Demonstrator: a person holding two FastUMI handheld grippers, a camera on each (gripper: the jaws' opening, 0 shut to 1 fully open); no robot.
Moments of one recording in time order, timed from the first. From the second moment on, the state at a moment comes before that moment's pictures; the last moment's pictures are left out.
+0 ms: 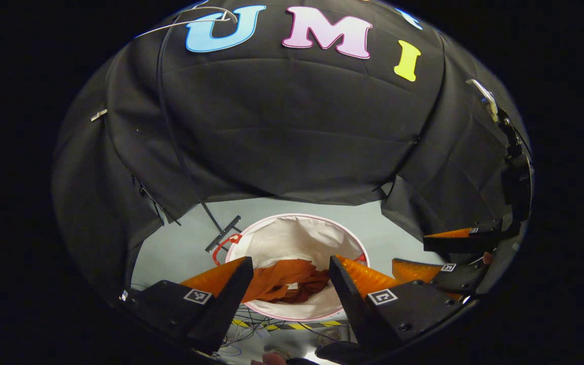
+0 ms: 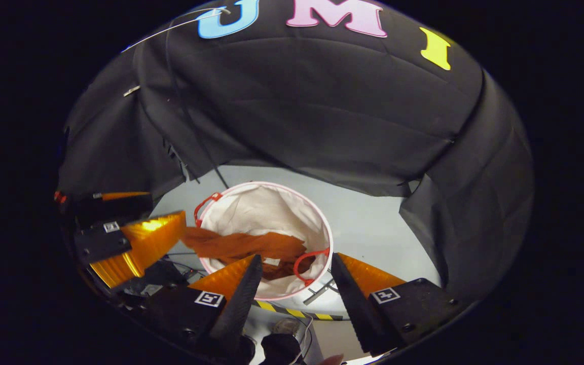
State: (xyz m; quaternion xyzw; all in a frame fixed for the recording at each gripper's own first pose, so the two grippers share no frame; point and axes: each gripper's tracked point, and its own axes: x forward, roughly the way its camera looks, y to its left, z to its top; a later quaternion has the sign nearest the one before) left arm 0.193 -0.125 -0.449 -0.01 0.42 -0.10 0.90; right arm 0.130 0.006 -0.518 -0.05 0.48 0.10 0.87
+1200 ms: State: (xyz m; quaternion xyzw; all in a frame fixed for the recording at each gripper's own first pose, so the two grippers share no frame) left arm 0.076 -0.004 -0.097 -0.07 0.08 -0.07 0.99; right arm 0.068 0.065 -0.137 0.00 0.13 0.04 0.99
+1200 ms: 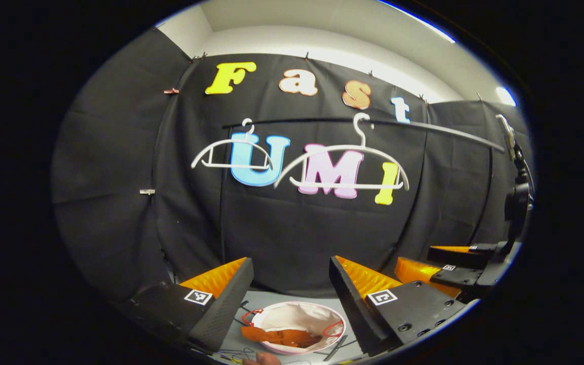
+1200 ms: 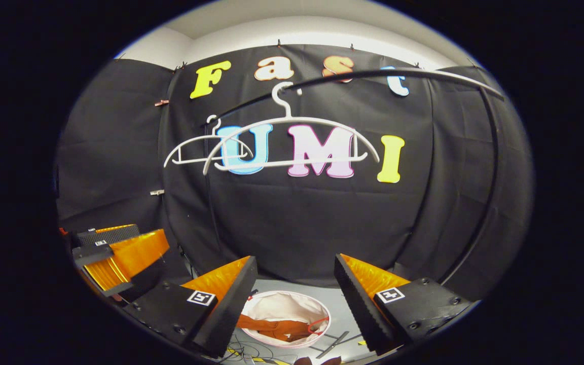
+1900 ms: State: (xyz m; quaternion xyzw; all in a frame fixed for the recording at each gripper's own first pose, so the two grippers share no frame) left arm 0.002 0.025 0.003 -0.03 -0.01 -0.06 1.00; right arm 0.002 0.057 0.001 -0.01 0.00 0.02 1.00
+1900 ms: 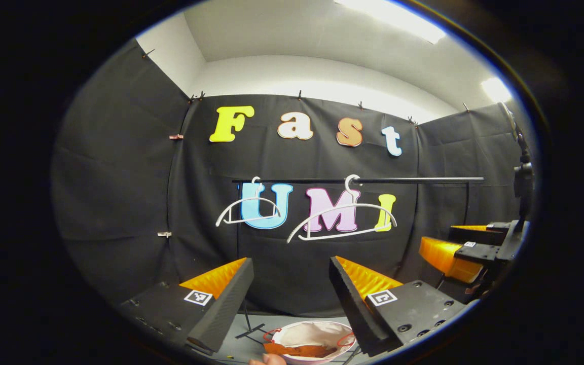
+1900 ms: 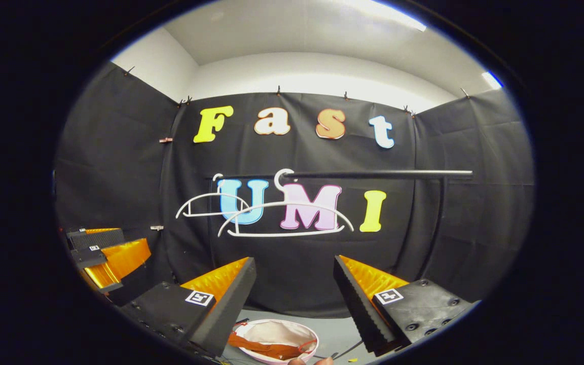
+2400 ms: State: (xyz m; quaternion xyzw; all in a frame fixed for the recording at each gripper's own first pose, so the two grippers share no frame) left arm -0.029 0.000 0.037 -0.01 -0.03 -0.04 1.00; right arm -0.014 0.019 0.035 0.00 -0.03 0.03 1.00
